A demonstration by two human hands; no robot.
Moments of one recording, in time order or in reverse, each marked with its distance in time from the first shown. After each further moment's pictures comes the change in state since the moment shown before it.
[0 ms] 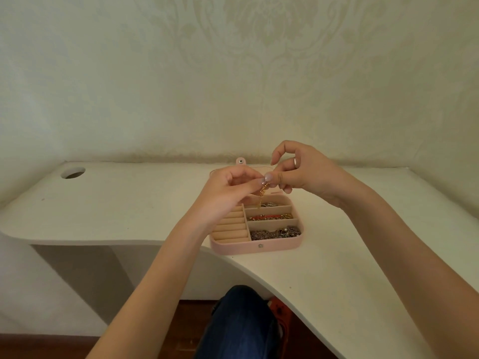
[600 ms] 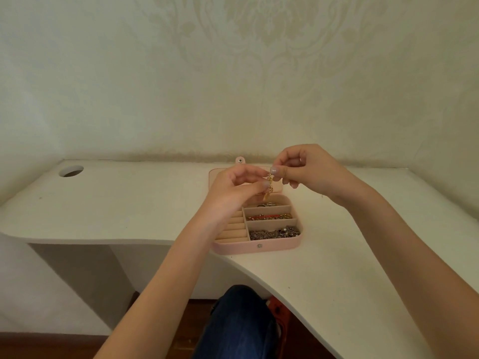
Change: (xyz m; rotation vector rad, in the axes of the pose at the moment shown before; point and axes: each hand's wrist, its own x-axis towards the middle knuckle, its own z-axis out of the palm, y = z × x) left_hand 0.008 -0.010 0.013 -0.194 0.043 -0.026; right_hand 0.005 0.008 -0.009 -0.144 0.053 -0.043
